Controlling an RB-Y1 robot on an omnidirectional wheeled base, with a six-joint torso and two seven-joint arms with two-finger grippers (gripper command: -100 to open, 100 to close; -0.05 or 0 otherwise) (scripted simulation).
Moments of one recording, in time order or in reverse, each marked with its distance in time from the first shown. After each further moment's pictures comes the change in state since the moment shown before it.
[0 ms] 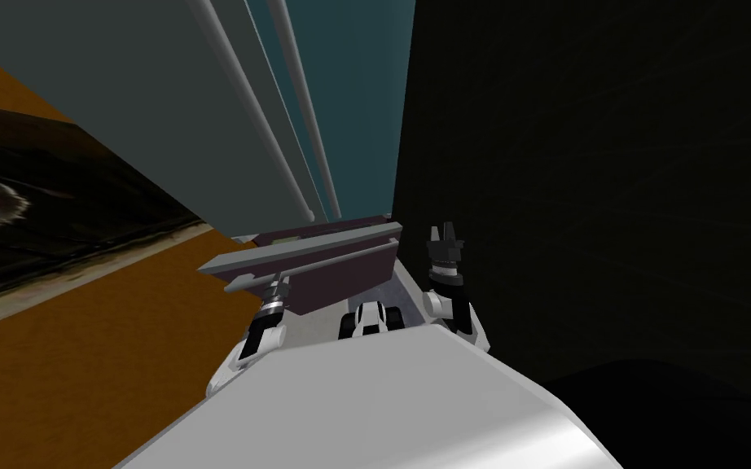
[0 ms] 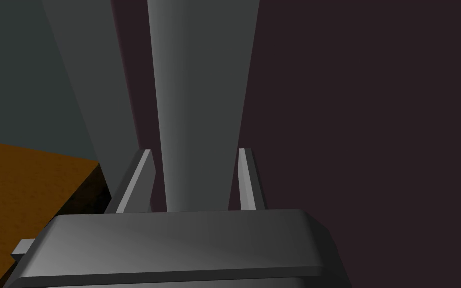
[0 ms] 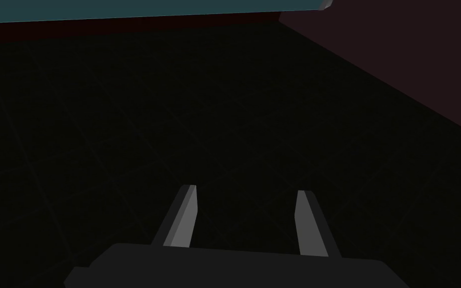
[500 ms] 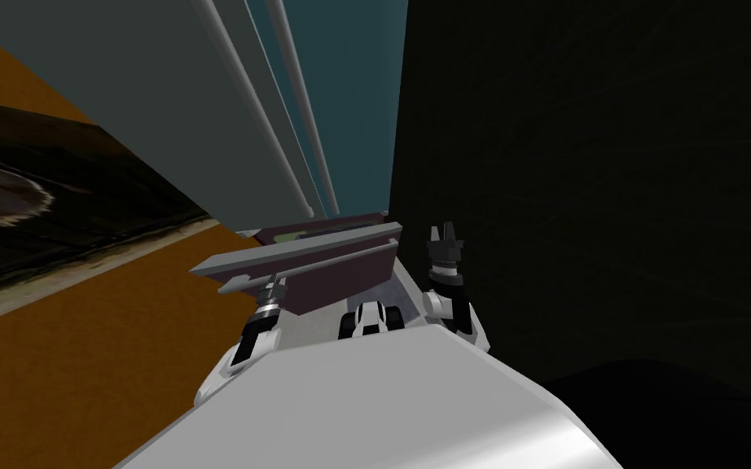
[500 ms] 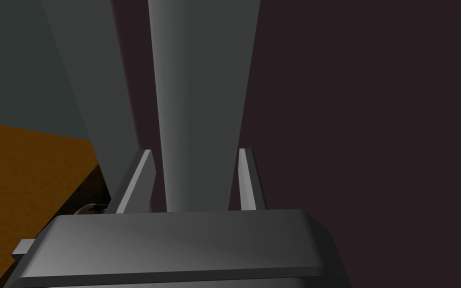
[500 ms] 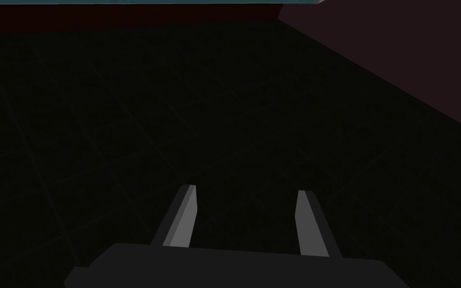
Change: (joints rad) left arm 0.024 0.021 0.010 -0.011 -0.006 -0.015 0.037; right arm 0.000 0.000 0.000 0.000 0.000 0.000 0.000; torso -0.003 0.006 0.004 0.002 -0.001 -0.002
